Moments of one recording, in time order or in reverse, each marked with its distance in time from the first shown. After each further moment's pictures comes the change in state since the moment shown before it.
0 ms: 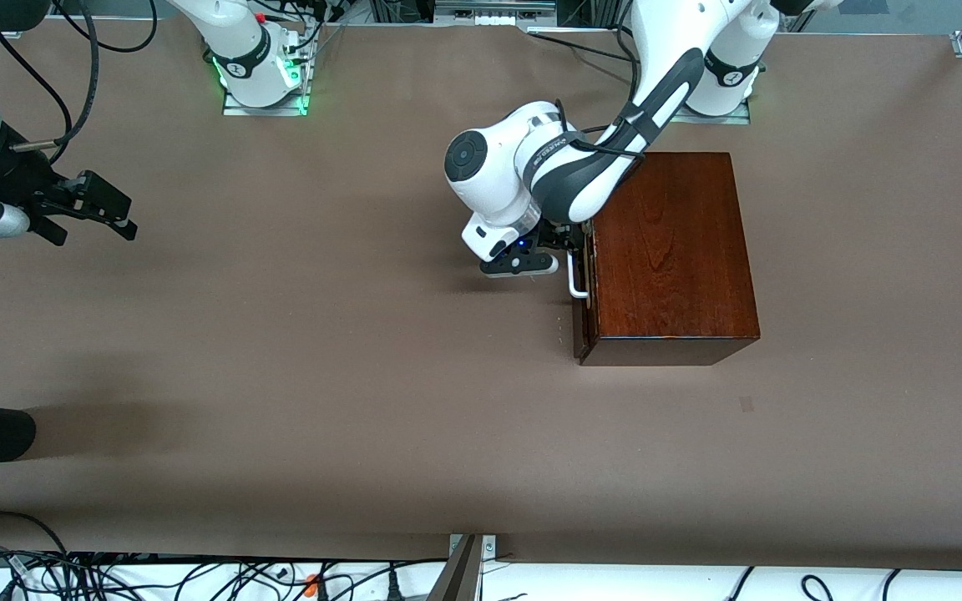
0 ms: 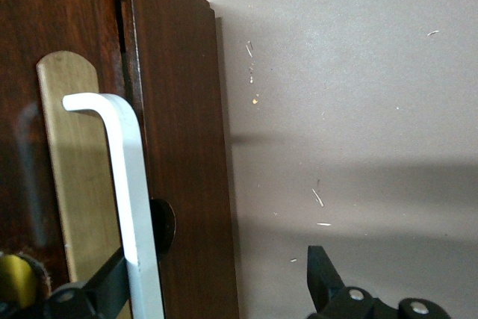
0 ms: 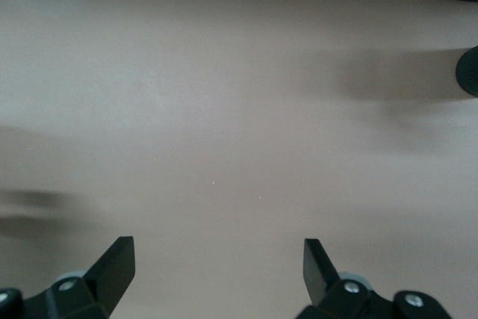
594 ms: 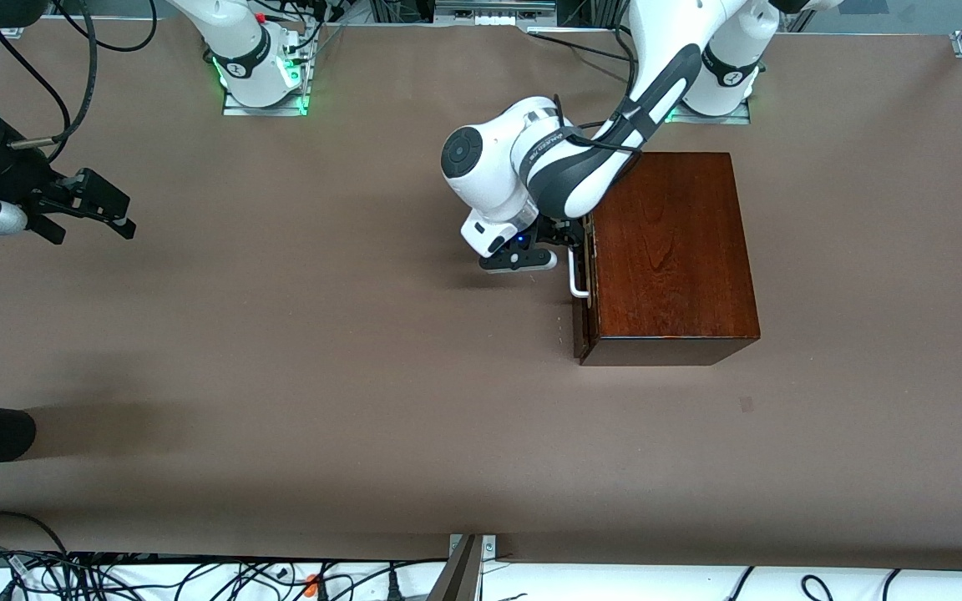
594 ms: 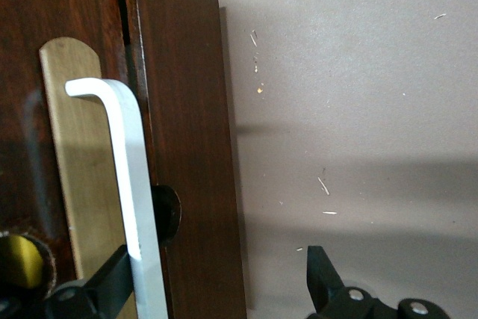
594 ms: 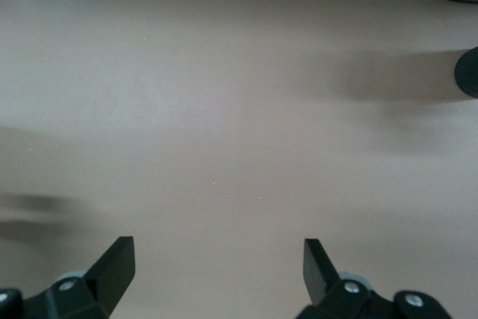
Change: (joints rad) left arm -0.008 -0.003 -0.003 0.000 0.000 -0.030 0.001; right arm 0.000 -0.003 0.000 0.000 0.000 0.000 0.000
